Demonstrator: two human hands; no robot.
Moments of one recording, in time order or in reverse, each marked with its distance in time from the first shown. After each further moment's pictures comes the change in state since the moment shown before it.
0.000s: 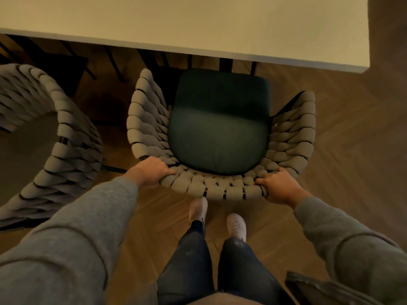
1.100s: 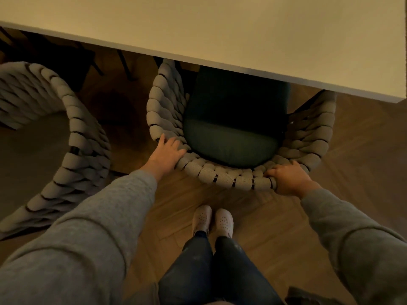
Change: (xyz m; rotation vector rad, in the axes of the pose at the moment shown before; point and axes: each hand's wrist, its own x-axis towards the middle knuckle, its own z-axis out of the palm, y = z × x) left_hand 0.046 -0.082 -0.015 -0.025 0.086 -0.308; right_hand 0.086 0.020 -0.069 0.039 -0.141 0.128
